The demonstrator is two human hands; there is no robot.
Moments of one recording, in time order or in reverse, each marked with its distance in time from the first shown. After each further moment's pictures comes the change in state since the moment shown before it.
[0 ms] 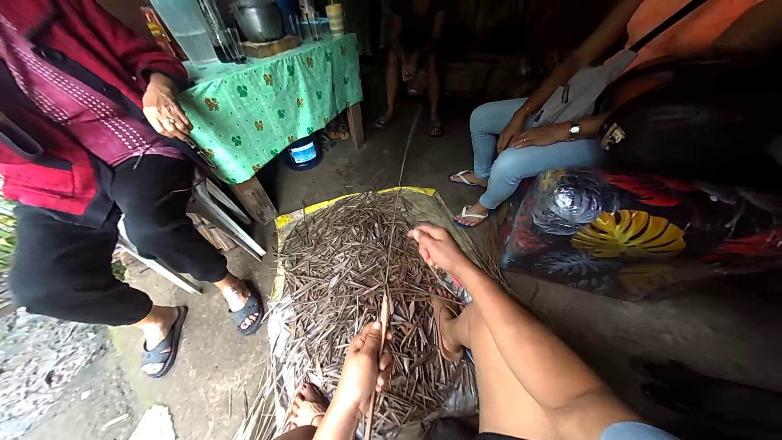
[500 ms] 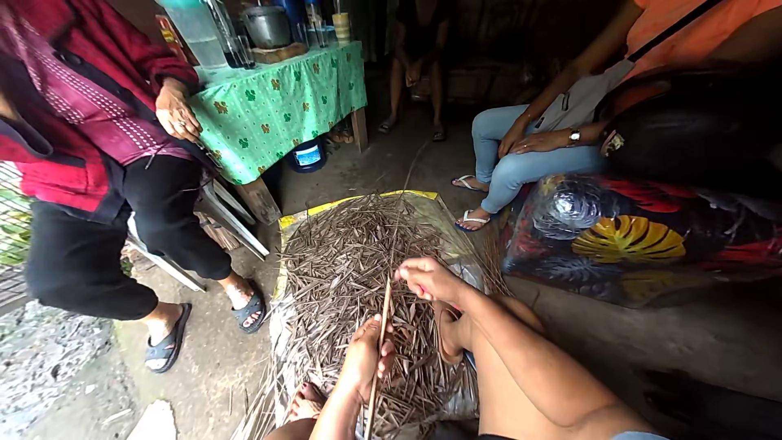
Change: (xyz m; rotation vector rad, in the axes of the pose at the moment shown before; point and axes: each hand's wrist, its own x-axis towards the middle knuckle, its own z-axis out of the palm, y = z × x) left_hand 0.011 0.001 0.000 -0.088 -0.041 -0.049; right_hand -0.044 -0.004 0.018 0.134 -0.429 -0.030
